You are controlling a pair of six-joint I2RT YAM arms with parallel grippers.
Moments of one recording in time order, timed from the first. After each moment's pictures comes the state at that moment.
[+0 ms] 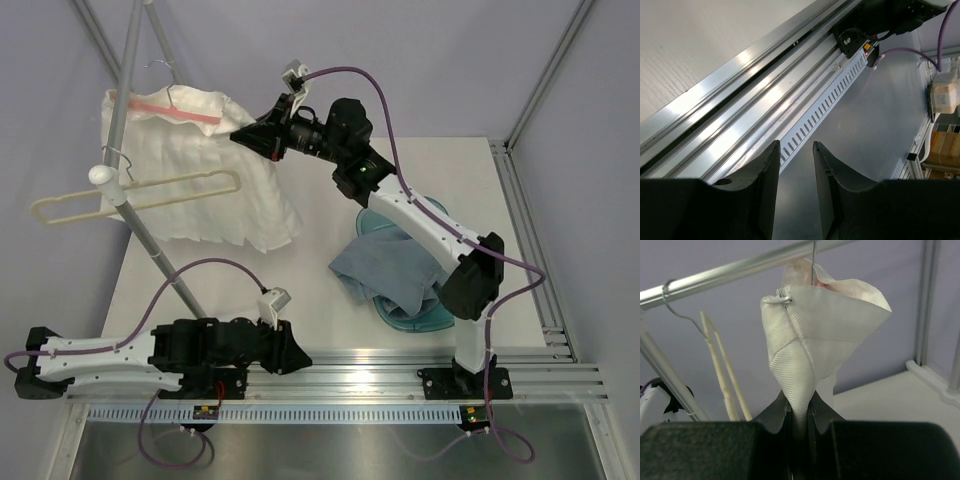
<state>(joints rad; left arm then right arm) -1.46 0.57 0.48 -0.48 -0.16 -1.01 0.77 1.98 2.05 0.27 -0.58 0.41</state>
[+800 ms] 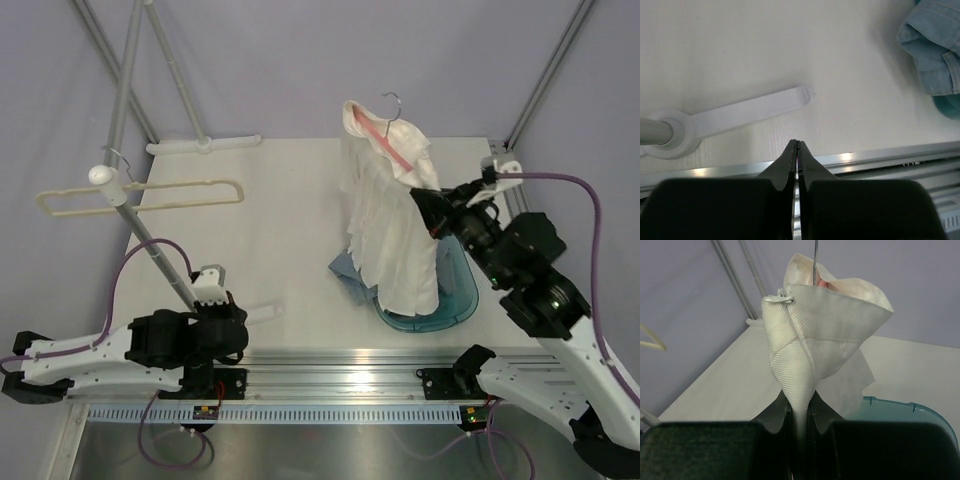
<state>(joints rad) -1.44 0.56 0.68 -1.17 -0.81 -1.30 0.68 0.86 1.20 -0.28 0.18 0.22</state>
